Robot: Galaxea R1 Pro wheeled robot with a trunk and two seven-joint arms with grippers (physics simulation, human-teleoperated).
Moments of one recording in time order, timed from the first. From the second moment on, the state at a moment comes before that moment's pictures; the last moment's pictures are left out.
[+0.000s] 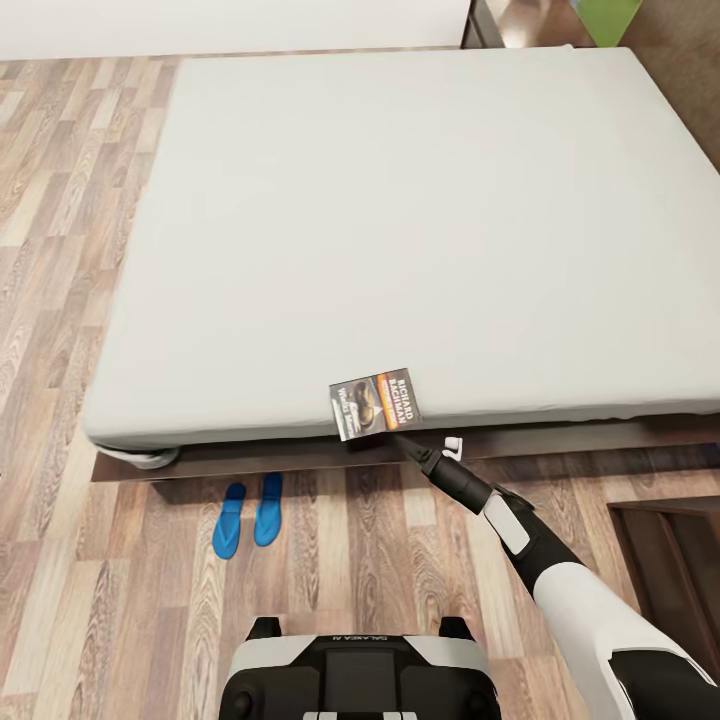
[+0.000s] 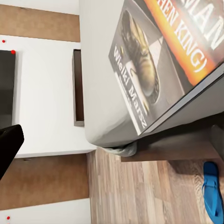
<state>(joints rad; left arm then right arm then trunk) -0.15 0.46 -0.29 0.01 0.09 -0.28 -0.07 -0.82 -0.02 0.02 -0.52 -0.69 0.29 1.02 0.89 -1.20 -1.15</state>
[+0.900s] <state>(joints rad) -0.15 0.46 -0.29 0.01 0.09 -0.28 -0.07 -0.82 -0.04 0.02 -0.51 -0.69 0.30 1.02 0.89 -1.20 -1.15</state>
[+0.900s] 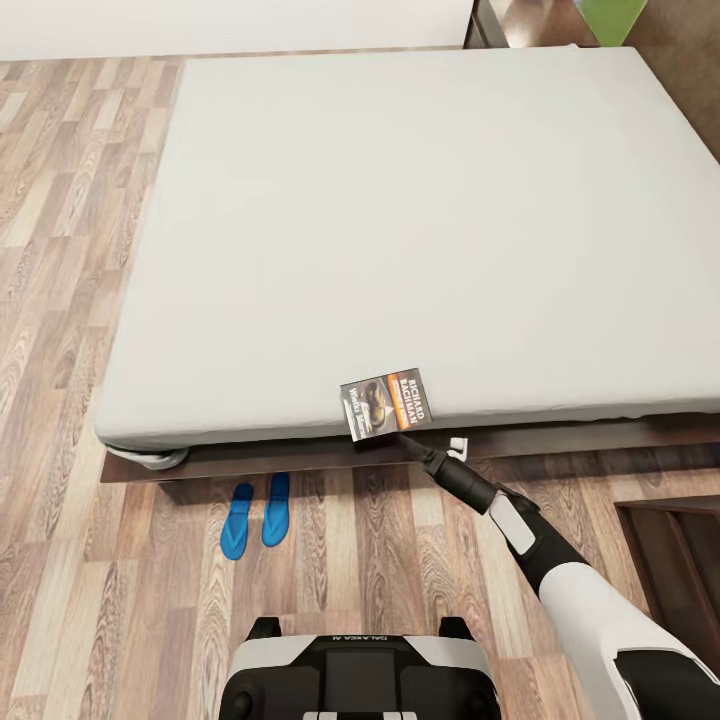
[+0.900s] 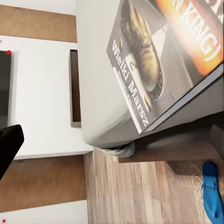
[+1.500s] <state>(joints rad) -0.15 0.46 -0.29 0.01 0.09 -0.28 -0.07 -0.82 -0.05 0.00 -0.51 -0.73 0.29 1.02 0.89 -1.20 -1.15</state>
